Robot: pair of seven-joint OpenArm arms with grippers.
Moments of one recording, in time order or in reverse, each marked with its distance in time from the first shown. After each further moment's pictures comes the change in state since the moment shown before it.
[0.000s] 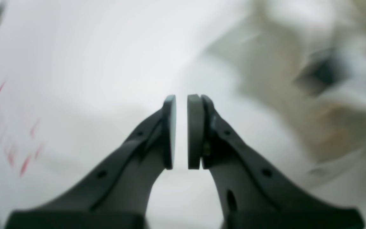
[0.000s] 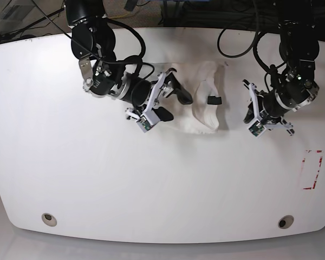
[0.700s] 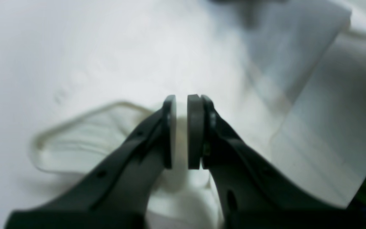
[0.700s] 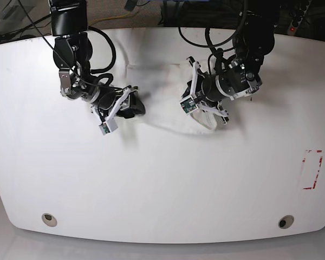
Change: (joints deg) left arm 0.4 11.1 20.0 -2.3 8.6 0.0 0.1; right arm 3.6 5.8 9.1 -23.6 0.1 0.3 7.7
